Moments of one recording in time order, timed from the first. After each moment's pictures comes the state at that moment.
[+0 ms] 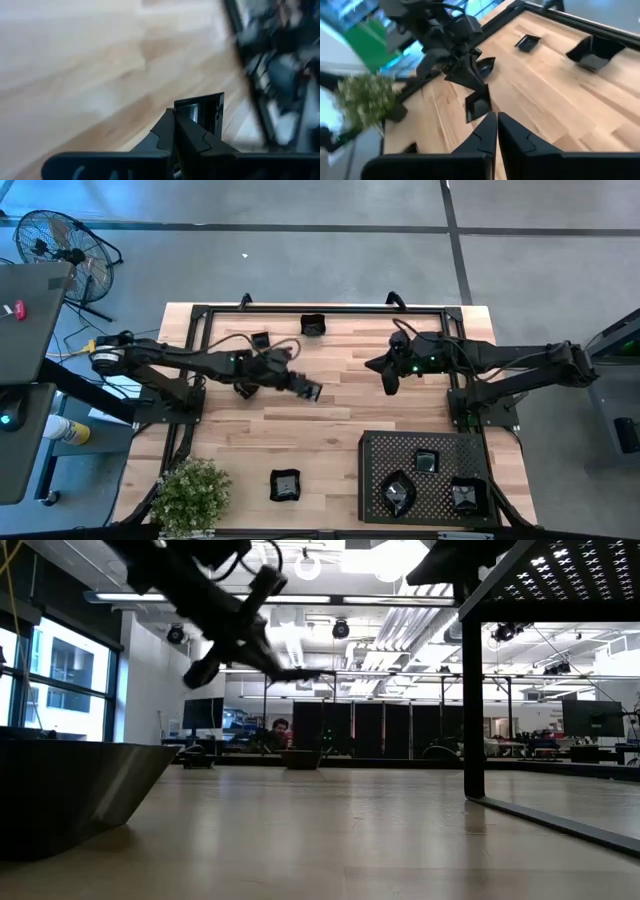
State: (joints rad) left arm 0.07 1.36 0.80 -0.06 -0.09 -1.11; right arm -0.05 1.03 0.88 -0.27 0.10 0.62
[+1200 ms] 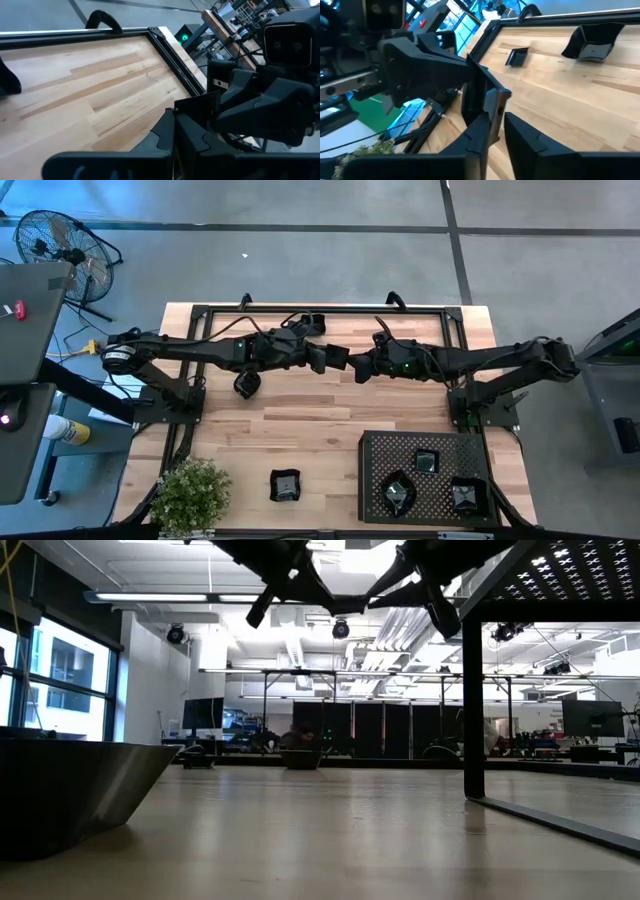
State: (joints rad) left arm 0.07 1.45 1.15 -0.06 -0.32 -0.83; right arm -0.04 1.25 0.88 0.00 0.28 0.94
